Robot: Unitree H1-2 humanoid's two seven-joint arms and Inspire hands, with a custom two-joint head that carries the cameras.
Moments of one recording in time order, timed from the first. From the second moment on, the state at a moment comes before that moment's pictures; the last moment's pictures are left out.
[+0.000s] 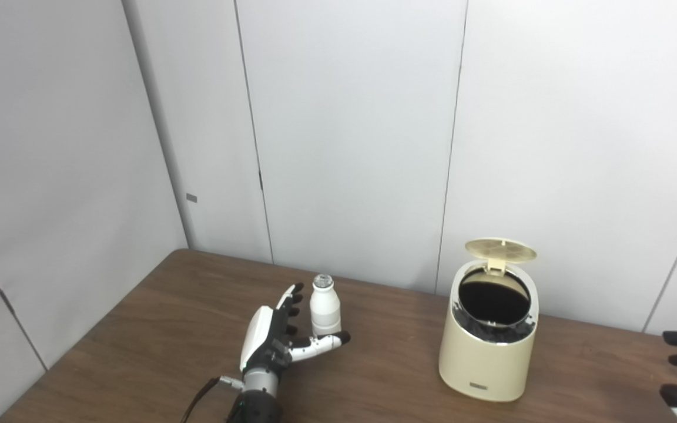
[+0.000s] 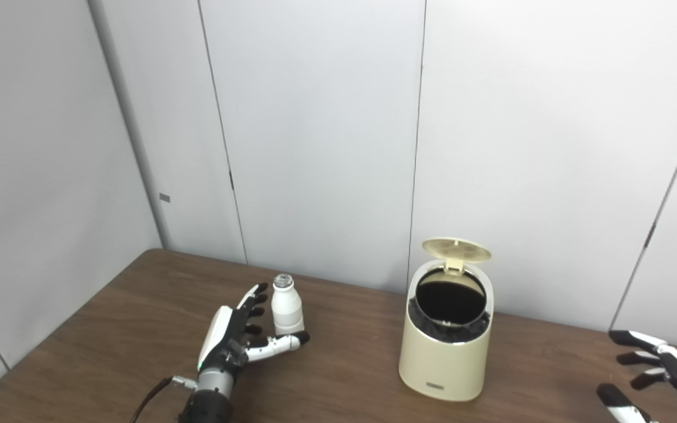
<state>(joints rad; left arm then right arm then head) -0.30 0.18 0.05 0.12 0.36 0.27 0.21 -0.24 -0.25 -0.05 0.10 -0.44 -0.39 -0.32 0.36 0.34</state>
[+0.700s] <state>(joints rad) -0.33 0.17 0.03 0.21 0.38 0.22 0.29 -0.23 -0.24 -0.06 0.06 -0.44 -0.37 -0.29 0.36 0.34</state>
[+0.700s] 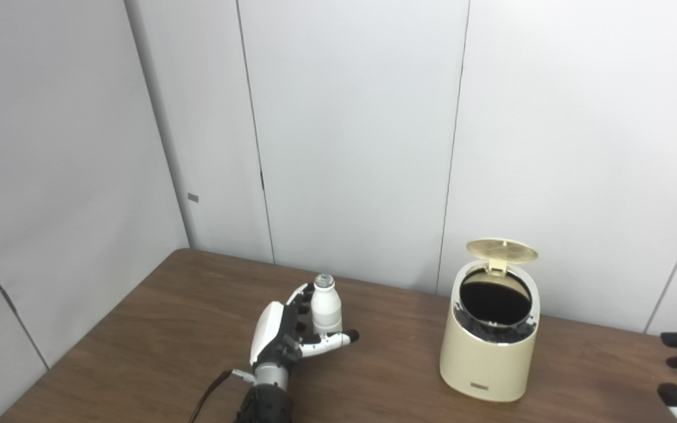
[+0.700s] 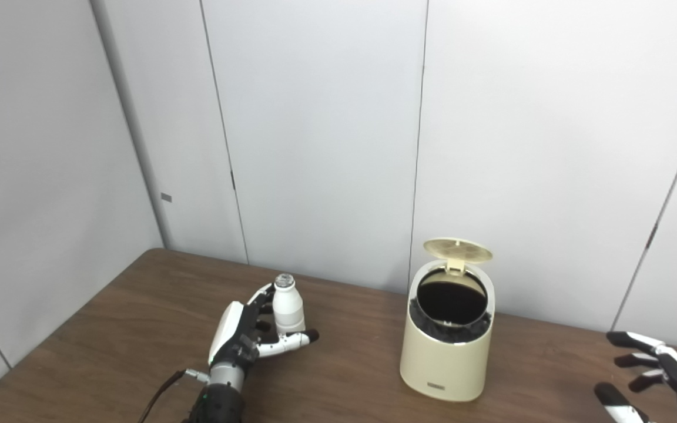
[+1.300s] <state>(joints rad) -0.39 0.10 0.17 0.44 0.34 -0.13 0.64 -0.23 -0.22 -0.07 0.00 -0.44 -0.33 -0.26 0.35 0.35</state>
